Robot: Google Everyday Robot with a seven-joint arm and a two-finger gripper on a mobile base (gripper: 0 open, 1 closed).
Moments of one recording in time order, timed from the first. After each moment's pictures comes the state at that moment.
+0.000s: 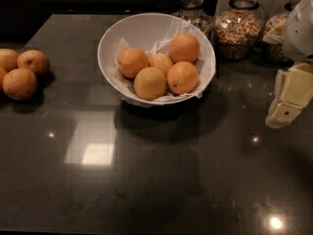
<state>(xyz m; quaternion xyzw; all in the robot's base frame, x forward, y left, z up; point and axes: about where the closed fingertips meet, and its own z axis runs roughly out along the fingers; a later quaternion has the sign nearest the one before) 0.438 -0.217 0.976 -0.60 0.78 -0.03 0.16</state>
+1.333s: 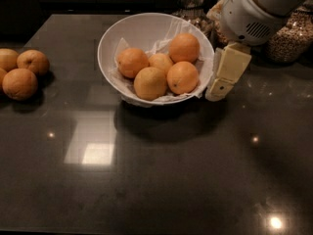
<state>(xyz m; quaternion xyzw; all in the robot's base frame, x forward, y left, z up) 0.498 -0.118 0.990 -0.65 0.71 -0.02 0.25</state>
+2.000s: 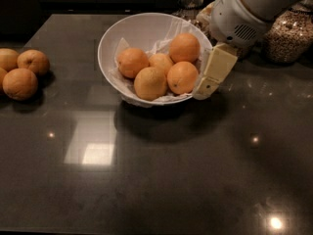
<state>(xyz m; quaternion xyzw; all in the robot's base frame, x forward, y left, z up) 0.507 -0.097 0.984 -0.65 0.71 0.02 0.28</state>
